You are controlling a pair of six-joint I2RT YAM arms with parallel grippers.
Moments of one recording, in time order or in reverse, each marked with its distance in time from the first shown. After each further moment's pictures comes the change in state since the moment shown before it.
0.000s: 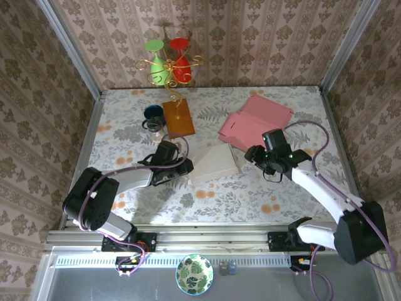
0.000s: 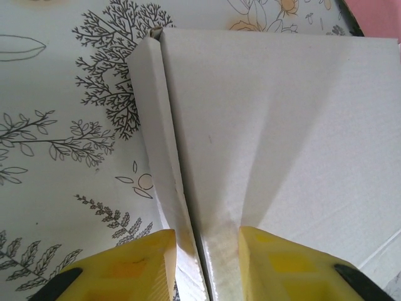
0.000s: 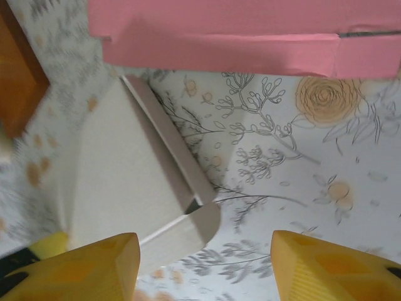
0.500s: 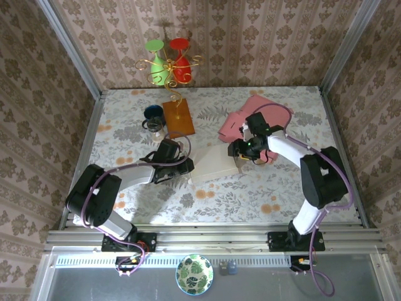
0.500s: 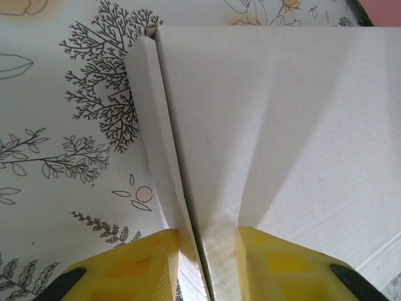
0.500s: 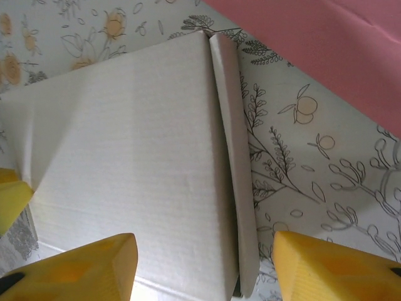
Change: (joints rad) left arm 0.000 0.035 0.044 -0.039 -0.001 0.045; right arm -0.027 0.505 0.303 -0.005 -0.272 -0.451
